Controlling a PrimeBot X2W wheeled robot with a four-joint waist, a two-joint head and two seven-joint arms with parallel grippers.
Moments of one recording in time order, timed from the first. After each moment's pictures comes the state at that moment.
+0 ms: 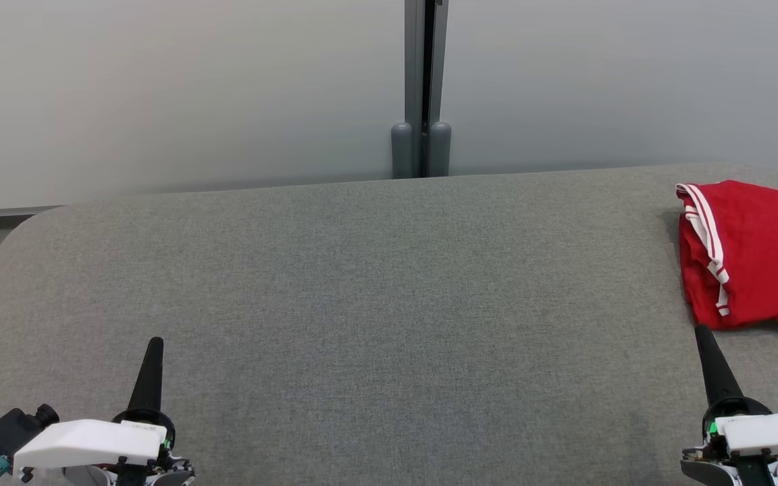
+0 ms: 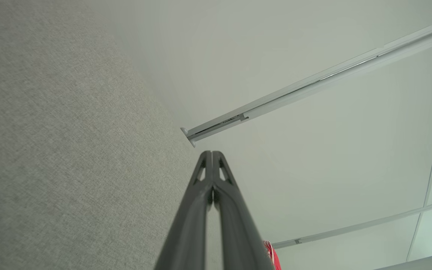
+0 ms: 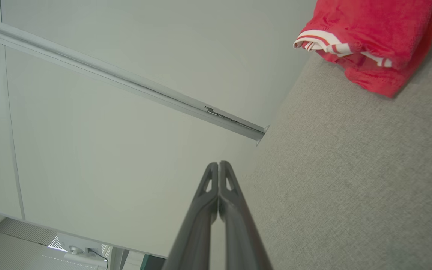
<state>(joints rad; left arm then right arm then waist) -0.03 0.09 0.02 0.21 -1.26 -0.07 0.03 -0.01 -0.08 -0.04 0.14 1.25 0.13 0.07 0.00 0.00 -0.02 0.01</state>
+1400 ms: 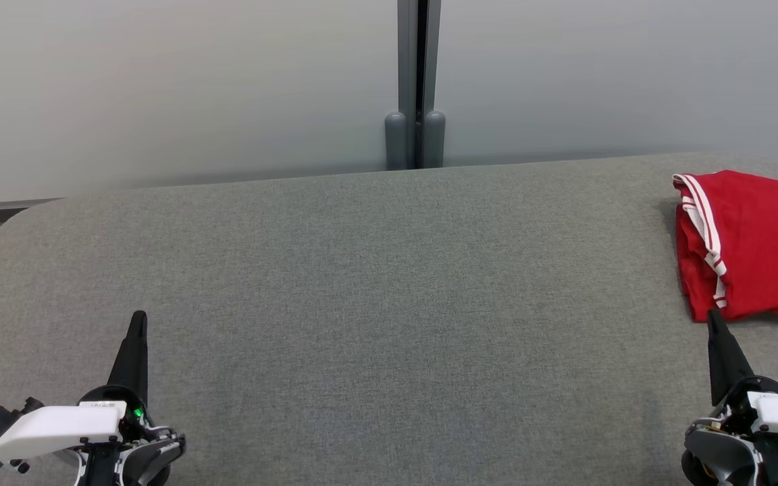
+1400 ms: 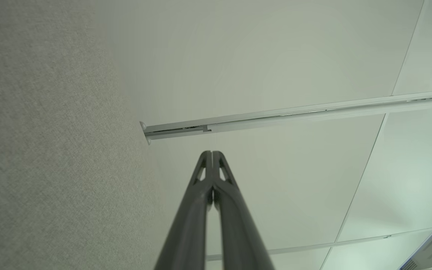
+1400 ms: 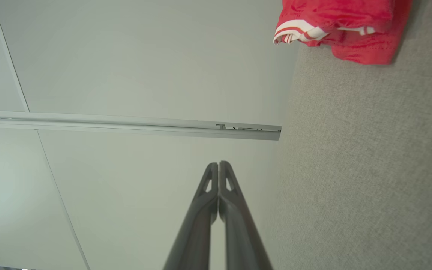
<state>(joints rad) -0.09 0.06 0.09 0.24 -1.56 -0.12 0.10 -0.09 -0.07 -0.08 0.23 1.58 0.13 0.09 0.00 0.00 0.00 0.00</state>
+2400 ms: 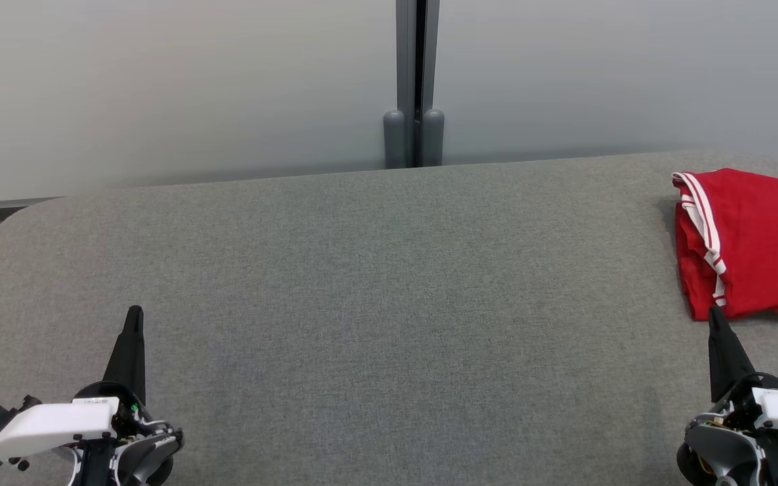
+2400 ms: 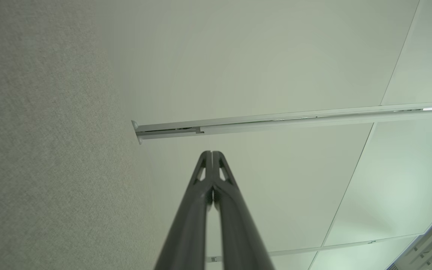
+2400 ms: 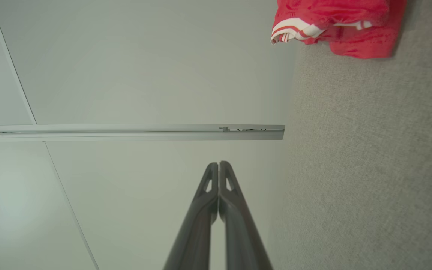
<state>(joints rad) -0.10 0.05 0.11 0.25 -1.62 -0.13 0.11 -0.10 -0.06 -0.09 0.25 1.63 0.13 0.10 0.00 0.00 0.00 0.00</state>
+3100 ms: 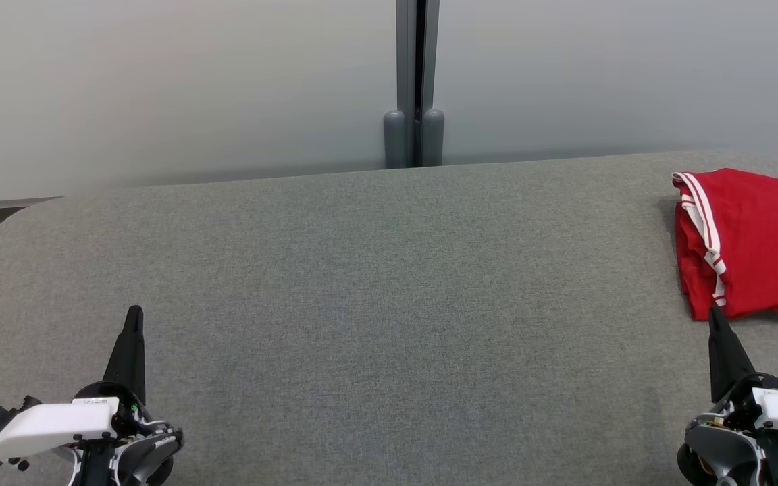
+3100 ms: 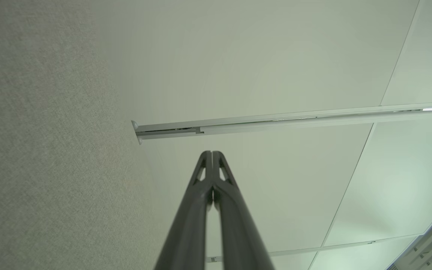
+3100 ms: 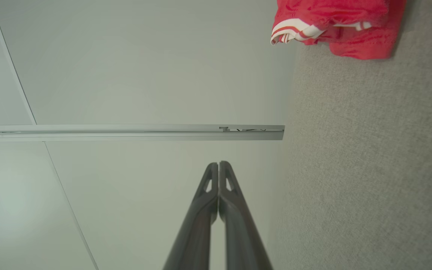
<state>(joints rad) -0.10 0.05 0.11 0.25 -1.62 -0.13 0.11 -0.10 -0.06 -0.10 0.25 1.63 0.13 0.10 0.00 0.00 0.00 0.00</state>
